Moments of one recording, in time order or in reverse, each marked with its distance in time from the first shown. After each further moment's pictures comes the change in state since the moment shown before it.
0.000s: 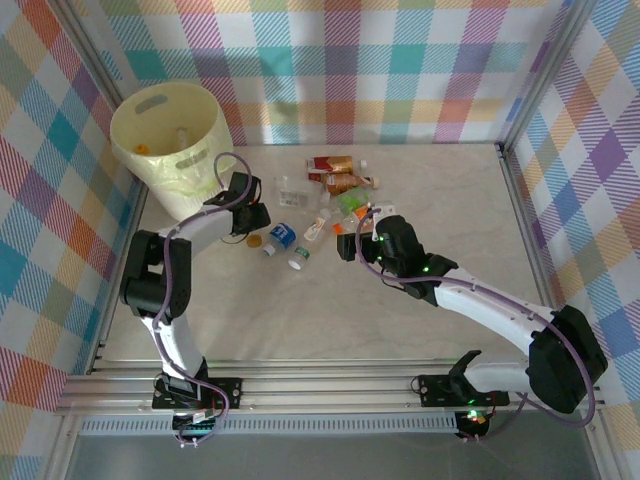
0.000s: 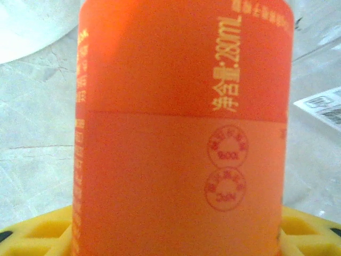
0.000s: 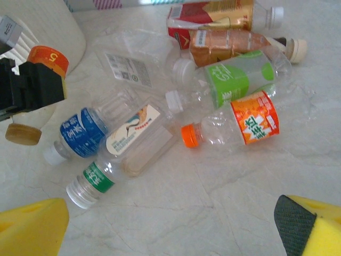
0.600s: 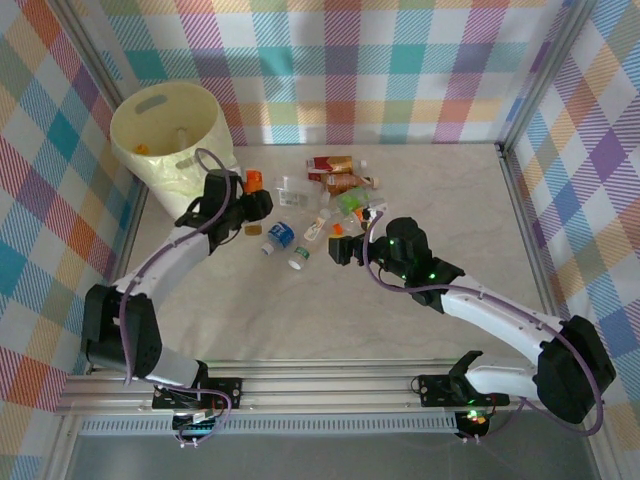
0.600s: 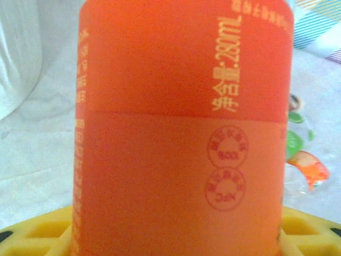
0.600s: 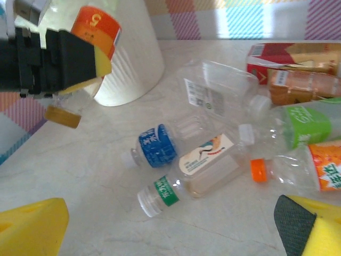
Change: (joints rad) left arm -0.018 -0.378 -0.153 0.137 0.196 0.113; right arm 0.000 -0.058 -0.050 0.177 -0.237 -0.071
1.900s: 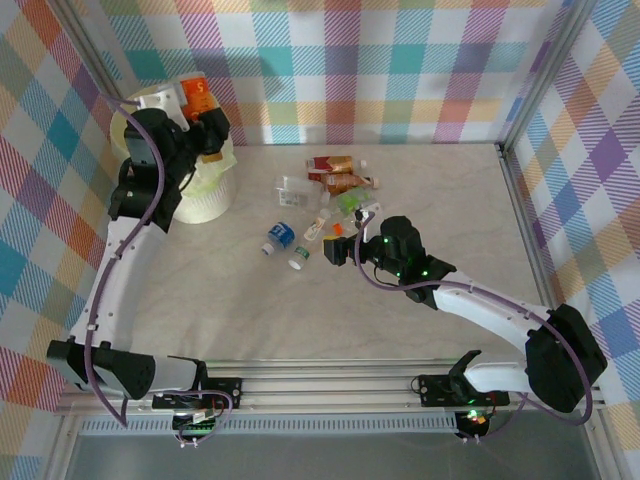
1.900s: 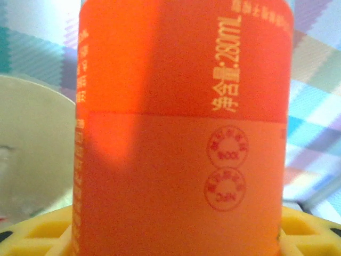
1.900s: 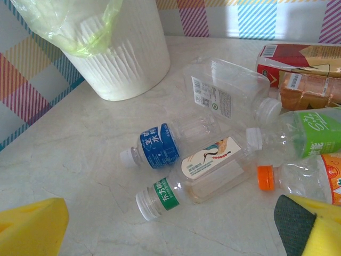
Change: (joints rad) left arm 0.127 -0.096 0.507 -0.114 -0.056 0.073; right arm 0.000 0.066 0.004 0.055 -0.013 -0.048
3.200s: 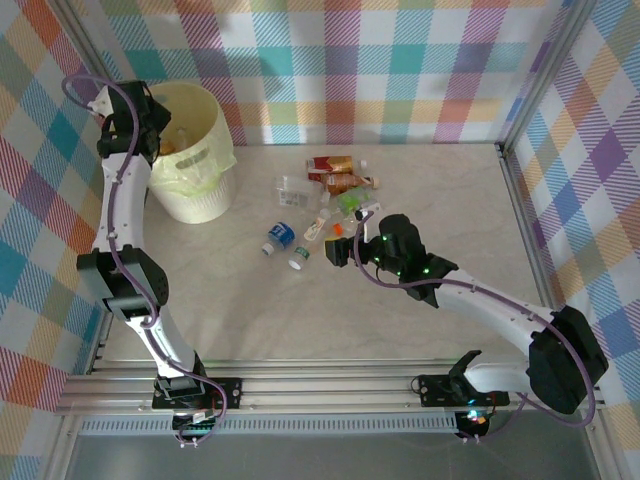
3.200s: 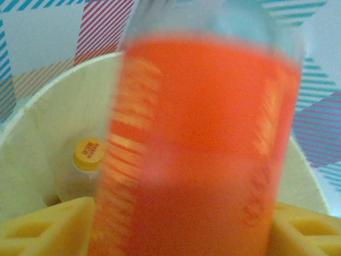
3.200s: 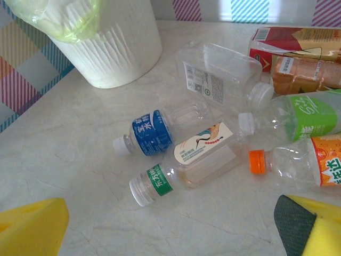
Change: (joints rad) left arm 0.294 0.501 0.421 -0.272 -0.249 -0.357; right arm 0.000 -0.009 0.034 -0.108 0.014 0.000
